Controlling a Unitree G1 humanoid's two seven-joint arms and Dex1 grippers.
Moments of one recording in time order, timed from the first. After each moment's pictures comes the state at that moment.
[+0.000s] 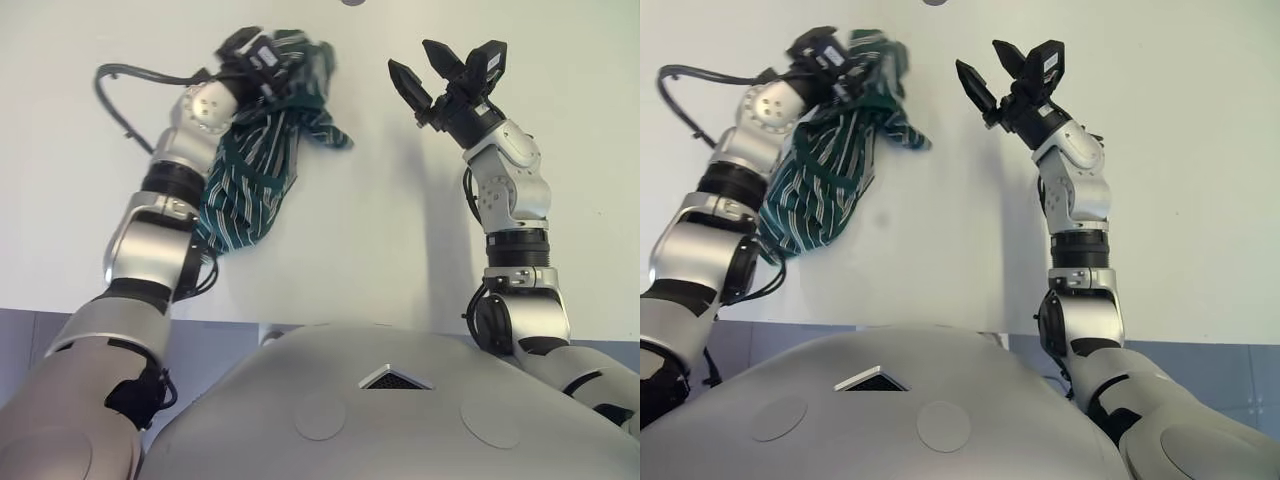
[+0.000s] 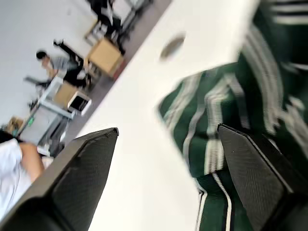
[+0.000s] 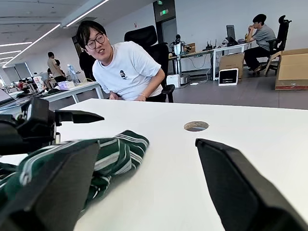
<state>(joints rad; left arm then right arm) -0.71 0.27 -0.26 0.93 0.26 -0.33 -0.31 -0.28 -0.20 -0.04 0.25 0.36 0.11 0.68</state>
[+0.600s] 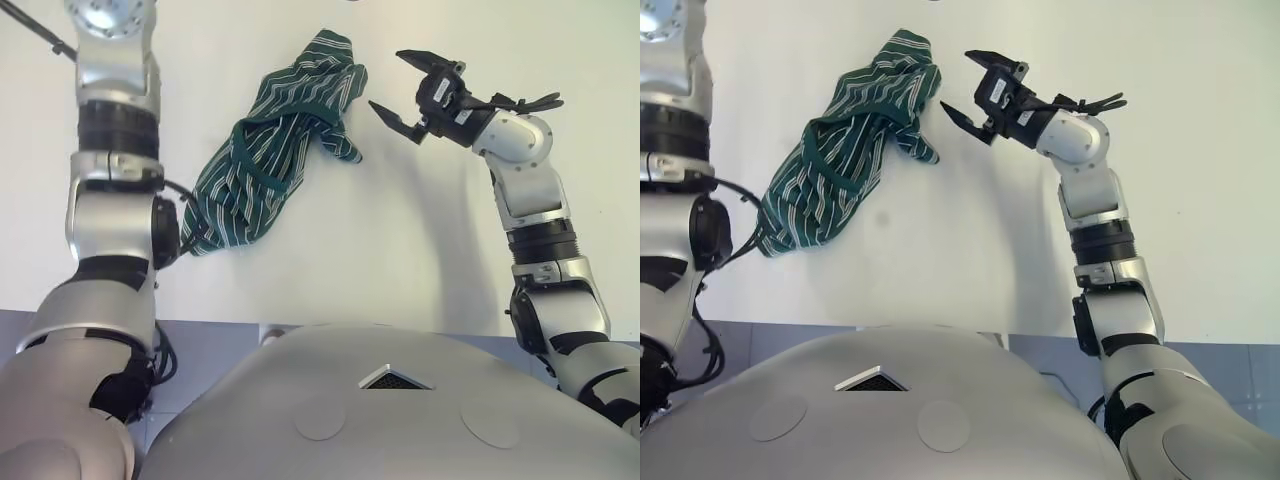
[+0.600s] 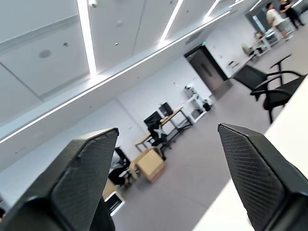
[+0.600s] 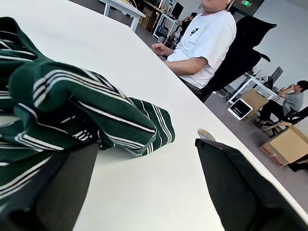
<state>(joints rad) -0.69 0.48 -0.03 0.41 -0.13 -0.43 -0.61 -0.32 -0.37 0.21 0.21 -0.09 -0.17 0.67</state>
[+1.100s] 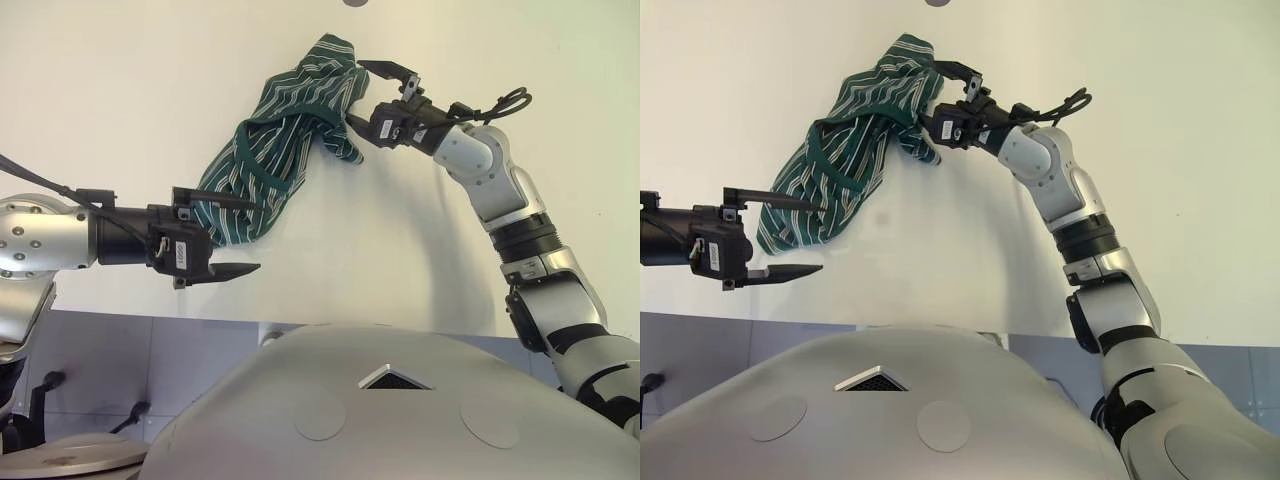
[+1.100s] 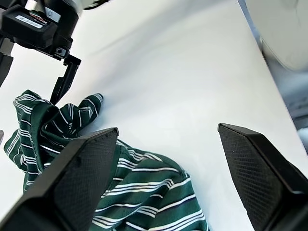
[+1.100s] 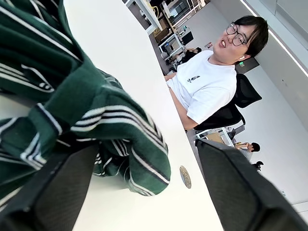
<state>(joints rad) 0.36 1.10 0.14 -0.64 -0.29 -0.07 -1.20 -0.37 -0.36 0.38 0.30 -0.44 -0.39 0.43</state>
